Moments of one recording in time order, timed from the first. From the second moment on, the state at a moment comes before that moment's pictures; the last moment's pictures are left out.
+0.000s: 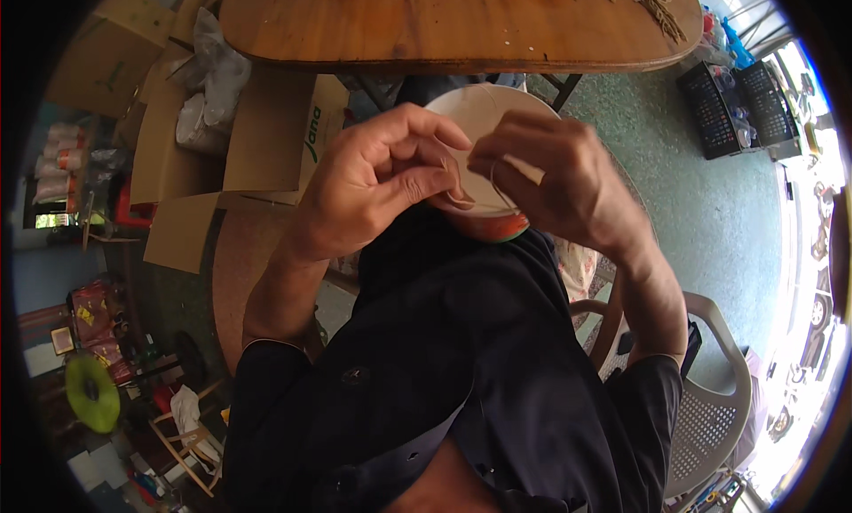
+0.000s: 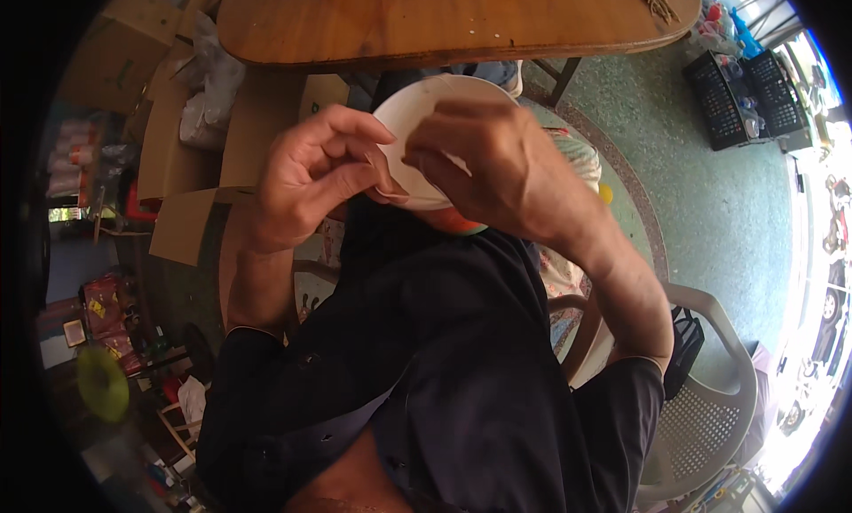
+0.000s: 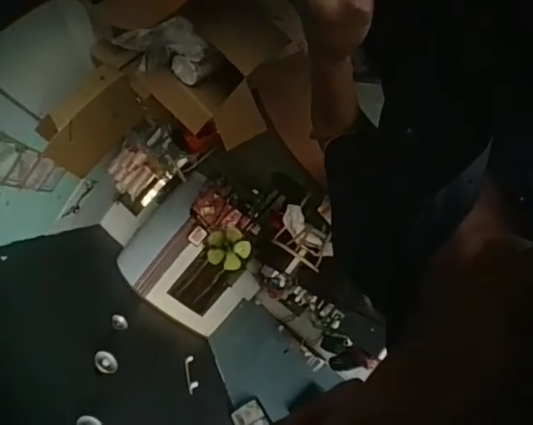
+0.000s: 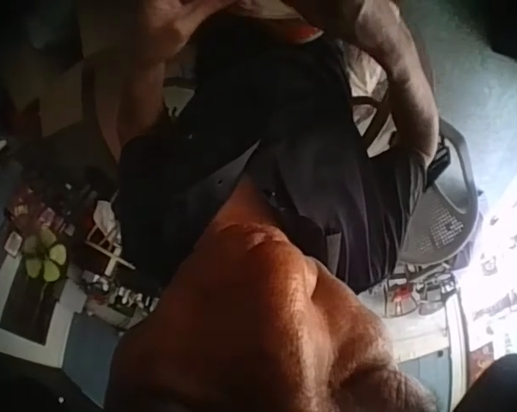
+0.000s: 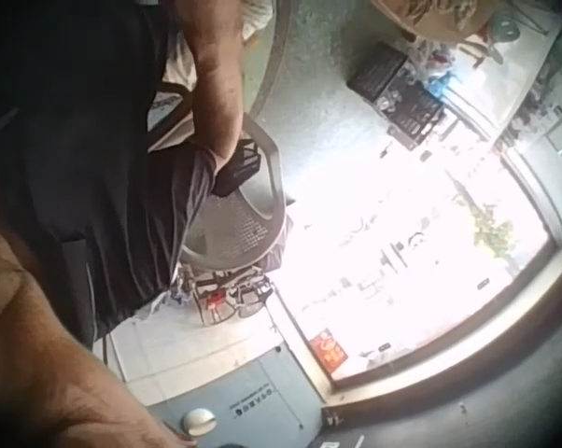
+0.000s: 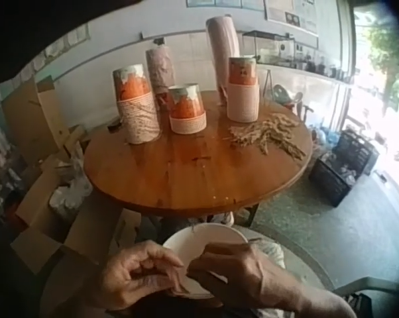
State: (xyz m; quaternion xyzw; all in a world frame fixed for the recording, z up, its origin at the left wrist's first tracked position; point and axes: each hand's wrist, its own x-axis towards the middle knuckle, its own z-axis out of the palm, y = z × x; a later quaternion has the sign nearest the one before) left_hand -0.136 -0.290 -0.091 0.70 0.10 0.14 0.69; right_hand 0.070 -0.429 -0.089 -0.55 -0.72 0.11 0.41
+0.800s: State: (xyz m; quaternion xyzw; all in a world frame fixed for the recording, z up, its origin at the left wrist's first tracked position) left_hand -0.057 -0.291 -0.094 0.66 0.05 -0.11 0.74; right_hand 0.082 -0.482 -0.093 -0.61 -0.61 0.05 0.50
